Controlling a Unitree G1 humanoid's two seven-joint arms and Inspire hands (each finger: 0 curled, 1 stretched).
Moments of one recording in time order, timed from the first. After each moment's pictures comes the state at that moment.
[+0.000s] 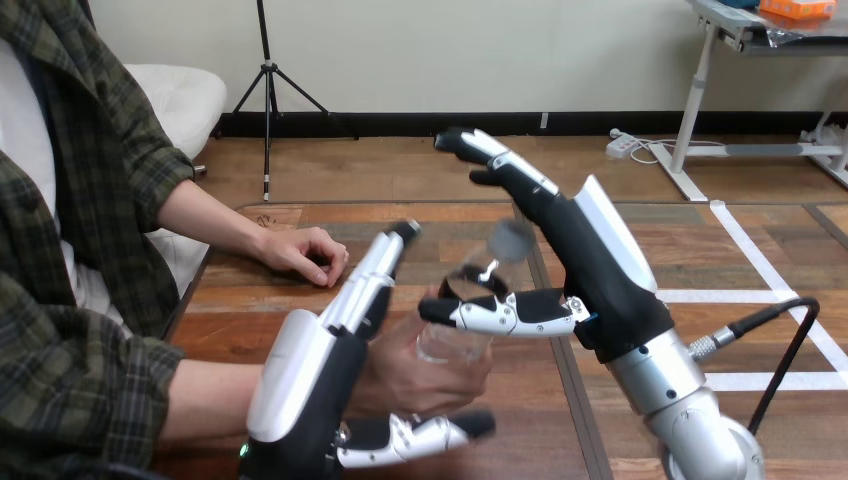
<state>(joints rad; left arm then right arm) 0.11 0.28 -0.30 0.27 0.55 -0.84 0.49 -0.14 -0.23 0.14 0.16 -0.20 -0.64 0.08</state>
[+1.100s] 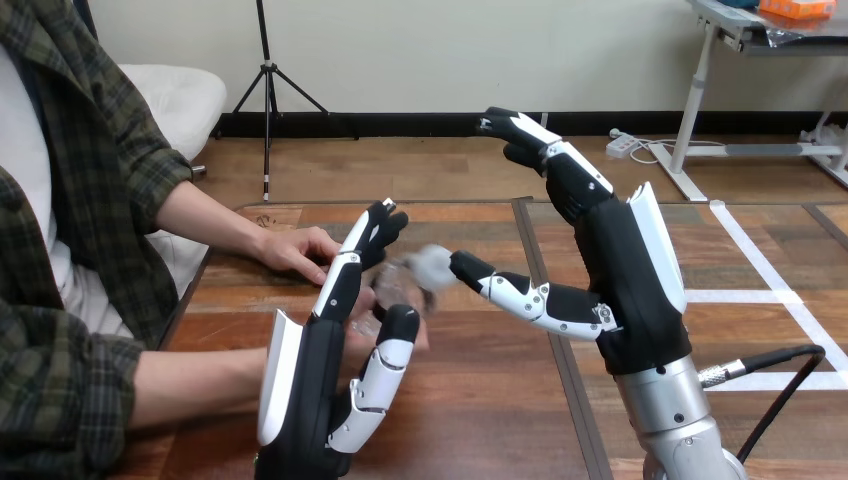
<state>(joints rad) 0.11 0.09 -0.24 0.35 0.47 -0.95 0.49 -0.12 -0.15 0.11 0.27 -0.15 -0.83 0.00</state>
